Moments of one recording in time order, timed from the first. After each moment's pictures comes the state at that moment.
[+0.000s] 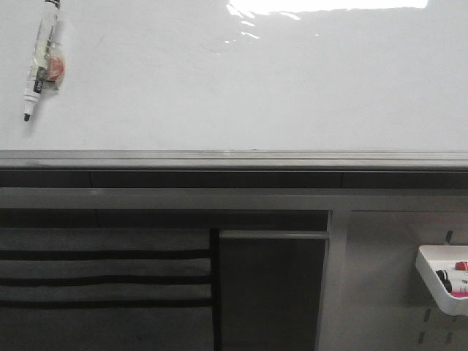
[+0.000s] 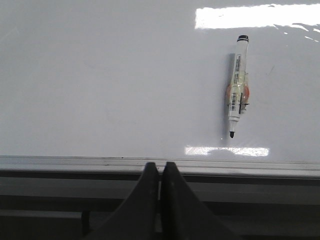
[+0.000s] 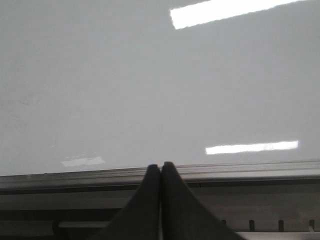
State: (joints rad) left arm -0.03 -0.01 0.01 -0.03 0.06 0.03; right arm 0.09 -0.01 0.02 -0.03 -0.01 0.16
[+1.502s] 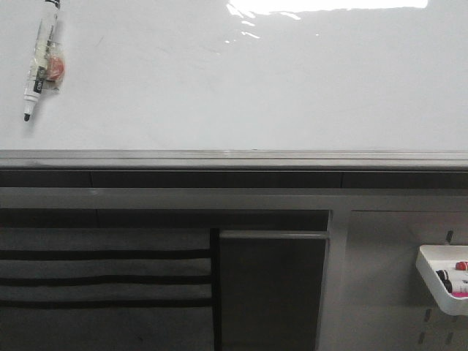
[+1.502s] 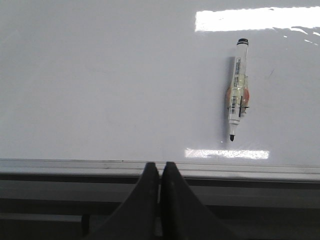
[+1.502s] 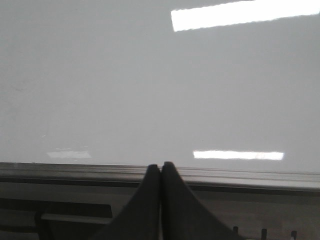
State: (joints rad) left arm -0.03 -0.01 0.00 -0.03 0.05 0.03; right arm 0.09 -0.01 0.02 -0.13 -0.01 0.16
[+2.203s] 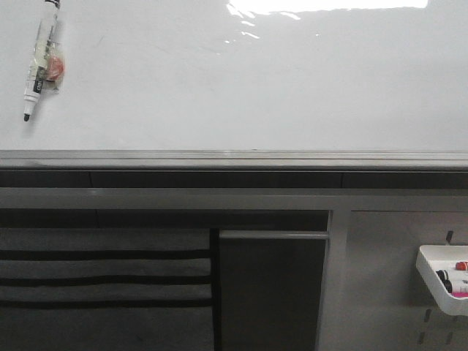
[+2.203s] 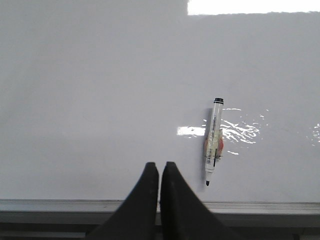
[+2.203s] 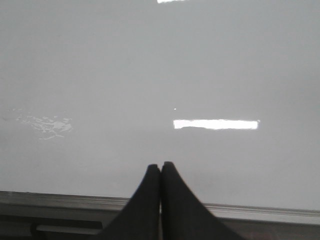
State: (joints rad) left arm -0.03 0.23 -0.60 -0.04 0.55 0.03; right arm 0.09 0.29 -0.47 -0.13 0.34 0.14
